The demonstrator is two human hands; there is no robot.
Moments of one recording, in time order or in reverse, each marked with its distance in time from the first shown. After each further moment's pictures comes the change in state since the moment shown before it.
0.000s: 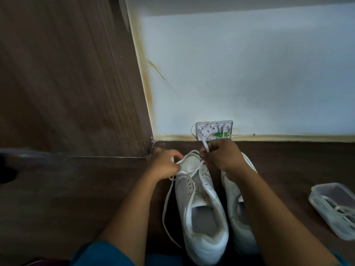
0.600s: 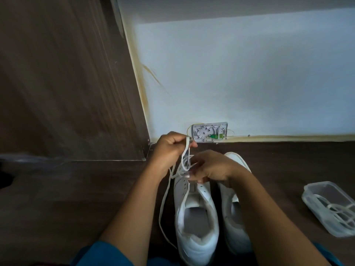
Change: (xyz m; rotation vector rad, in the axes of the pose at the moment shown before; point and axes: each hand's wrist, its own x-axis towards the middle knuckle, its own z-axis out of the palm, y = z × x) left_hand -0.003 0.039 -0.003 -0.652 0.145 0.312; right_hand -0.019 -0.011 -0.005 -0.065 -0.496 0.012
